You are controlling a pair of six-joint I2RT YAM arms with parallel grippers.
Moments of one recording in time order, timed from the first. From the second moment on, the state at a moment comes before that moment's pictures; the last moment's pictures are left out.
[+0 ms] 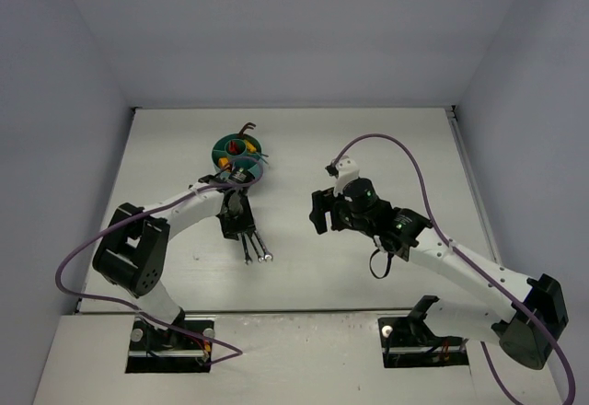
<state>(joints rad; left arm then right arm) -0.48 1.65 1.04 -0.73 -0.04 -0.78 0.78 1.12 0.83 -0.30 0.12 0.31</state>
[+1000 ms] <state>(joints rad) -0.48 1.73 1.07 -0.71 -0.09 -0.78 0.78 1.08 0.81 -0.30 0.12 0.31</state>
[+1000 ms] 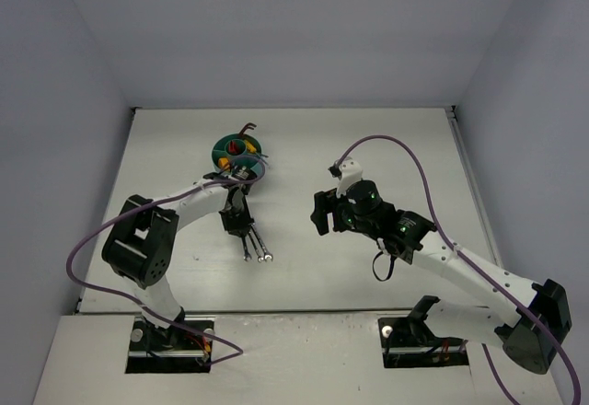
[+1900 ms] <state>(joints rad) -0.46 1.42 1.10 -0.45 -0.13 -0.17 0.78 1.12 0.81 -0.30 0.12 0.30</state>
